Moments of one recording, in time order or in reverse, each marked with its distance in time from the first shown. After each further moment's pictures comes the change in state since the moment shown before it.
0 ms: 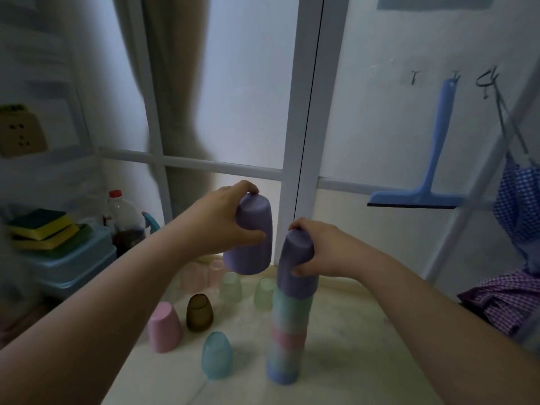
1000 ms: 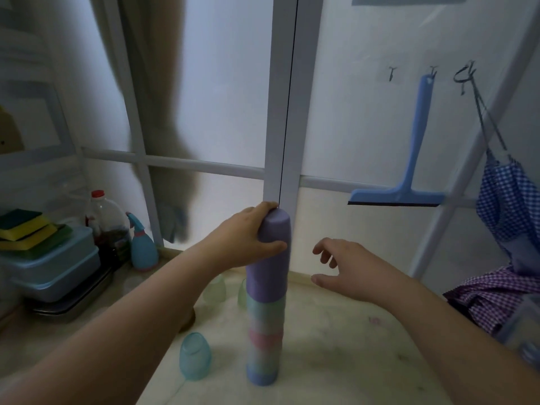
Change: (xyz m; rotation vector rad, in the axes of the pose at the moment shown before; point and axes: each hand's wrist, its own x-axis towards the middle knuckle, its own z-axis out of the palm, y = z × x) left_hand 0.034 0.023 0.084 -0.024 -0.070 0.033; right_hand -0.048 0.064 -0.009 -0.114 0.016 0.123
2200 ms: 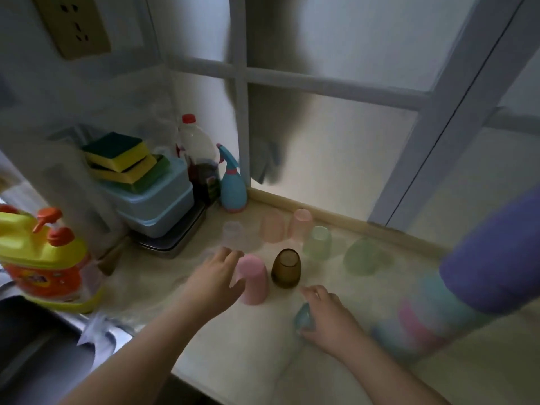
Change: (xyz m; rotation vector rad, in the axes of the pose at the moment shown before) left_hand -0.145 -0.308 0.022 0.186 -0.138 -0.430; right_hand 0.102 -0.145 0.304 0.008 -0.419 -0.019
